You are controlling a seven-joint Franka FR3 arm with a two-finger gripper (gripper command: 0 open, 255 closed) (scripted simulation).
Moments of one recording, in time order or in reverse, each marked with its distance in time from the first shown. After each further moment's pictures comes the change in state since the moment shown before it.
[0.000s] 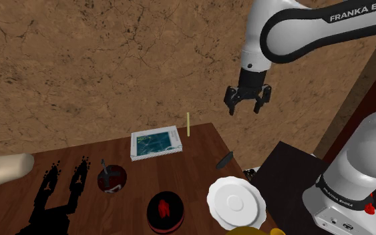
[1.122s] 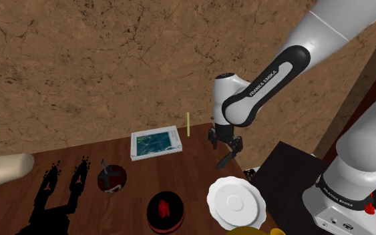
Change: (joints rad) arm -0.257 0.660 0.329 -0.025 -0.127 0.534 0.970
